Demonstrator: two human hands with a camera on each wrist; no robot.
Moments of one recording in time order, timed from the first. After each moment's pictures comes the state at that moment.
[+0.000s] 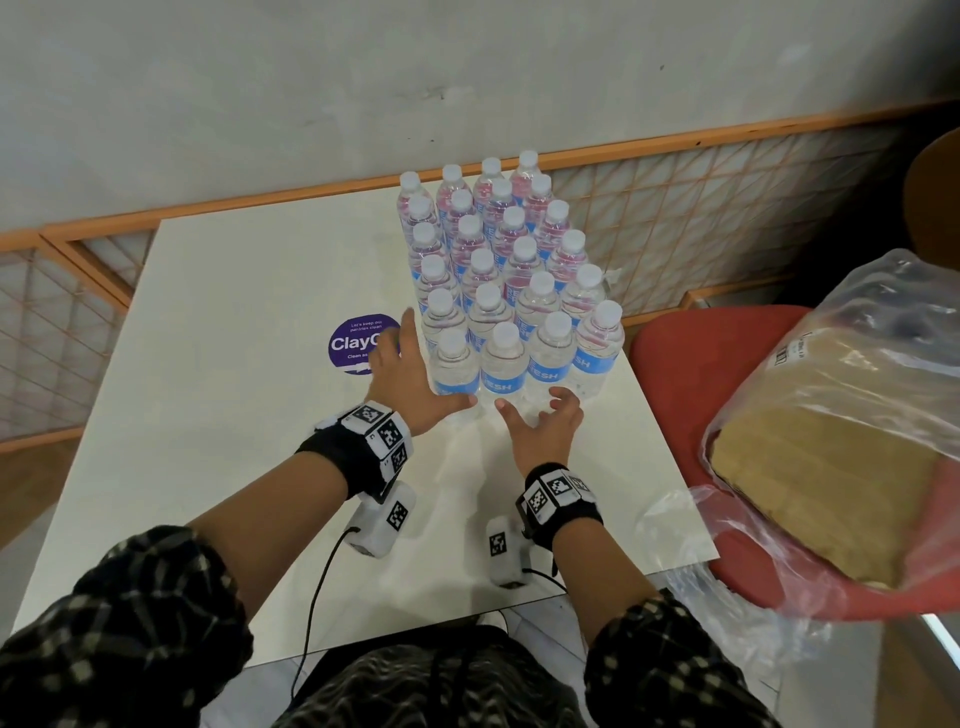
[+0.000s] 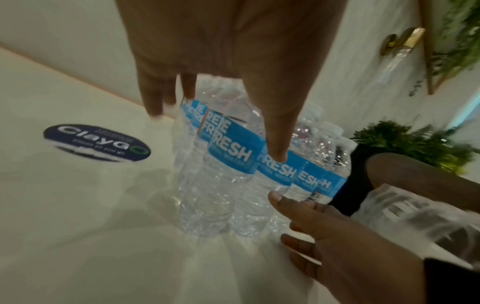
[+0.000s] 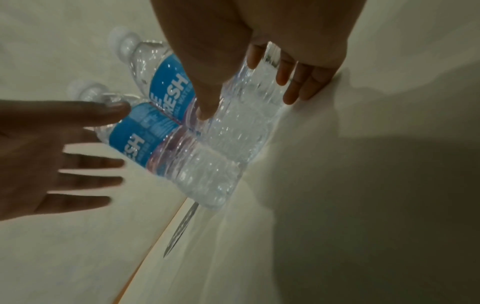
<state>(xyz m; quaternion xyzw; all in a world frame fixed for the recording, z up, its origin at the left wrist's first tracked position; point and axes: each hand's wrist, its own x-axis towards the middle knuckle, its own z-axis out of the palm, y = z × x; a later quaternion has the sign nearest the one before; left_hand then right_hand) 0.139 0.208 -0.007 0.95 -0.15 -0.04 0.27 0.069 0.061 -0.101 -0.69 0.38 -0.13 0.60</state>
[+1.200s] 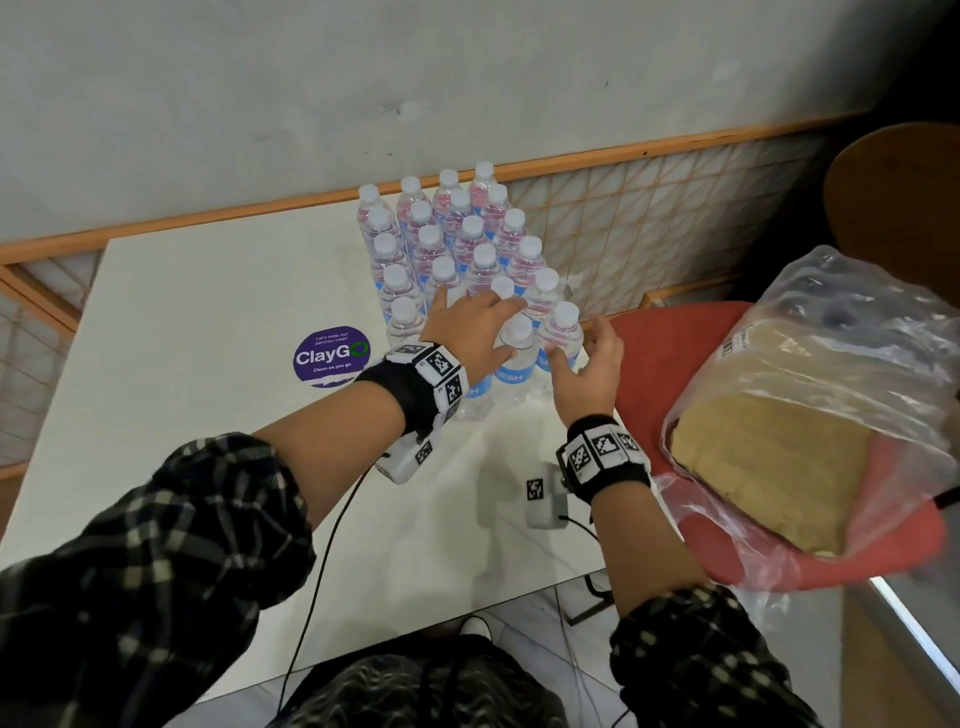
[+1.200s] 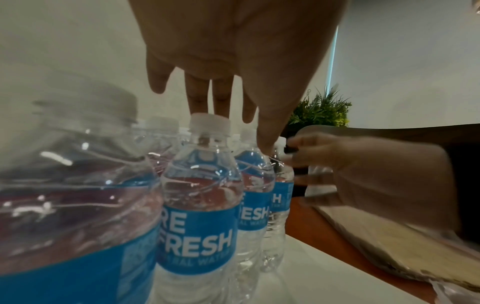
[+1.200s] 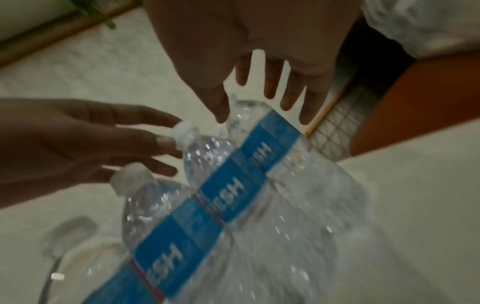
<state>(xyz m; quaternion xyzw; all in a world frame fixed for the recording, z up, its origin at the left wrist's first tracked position) 0.151 0.113 0.053 0.92 -0.38 -0.05 0.06 0.066 -0.019 -0.024 -0.76 0.27 -0.30 0.51</state>
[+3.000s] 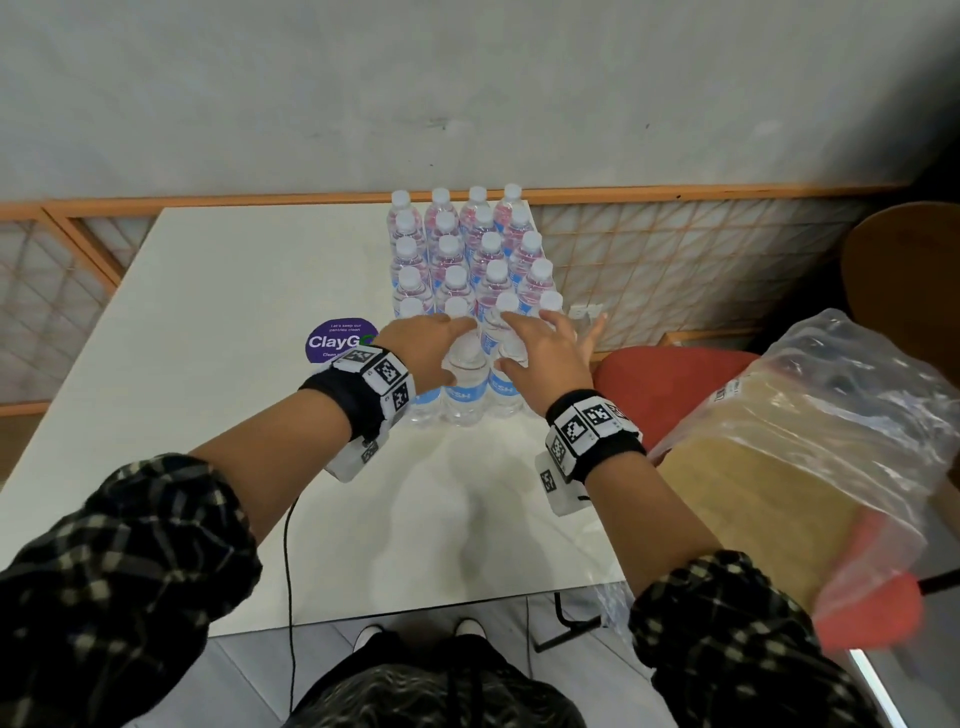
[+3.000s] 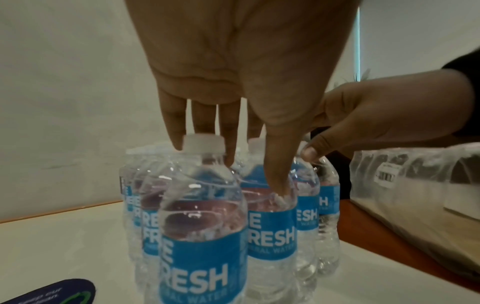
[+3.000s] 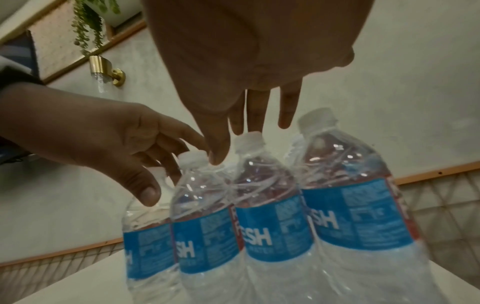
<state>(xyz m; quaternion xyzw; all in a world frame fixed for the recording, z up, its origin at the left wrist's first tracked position) 0.142 0.153 0.067 0.95 -0.29 -0.12 0.03 0.083 -0.019 0.037 -0.99 0.04 -0.07 0.11</state>
